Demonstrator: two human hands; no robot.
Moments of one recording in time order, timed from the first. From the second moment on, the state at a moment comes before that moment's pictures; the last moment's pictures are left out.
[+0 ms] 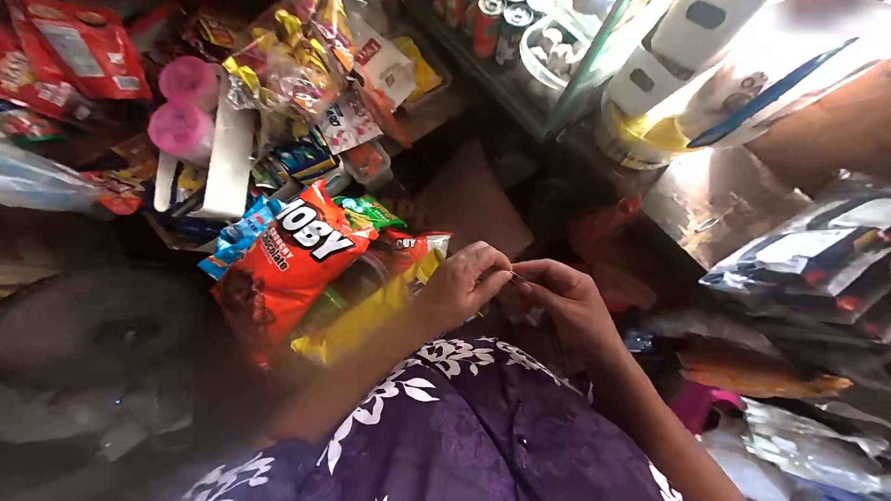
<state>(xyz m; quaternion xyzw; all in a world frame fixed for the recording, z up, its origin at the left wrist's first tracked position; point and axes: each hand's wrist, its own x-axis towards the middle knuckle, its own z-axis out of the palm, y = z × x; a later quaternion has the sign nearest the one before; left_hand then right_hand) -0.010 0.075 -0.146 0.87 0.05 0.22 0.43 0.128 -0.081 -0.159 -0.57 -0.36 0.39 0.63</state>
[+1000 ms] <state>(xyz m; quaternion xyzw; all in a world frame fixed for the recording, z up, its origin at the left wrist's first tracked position) -0.043 0.109 -0.125 0.87 0.19 0.25 0.38 0.152 -0.129 -0.209 -0.55 -0.13 0.42 0.71</state>
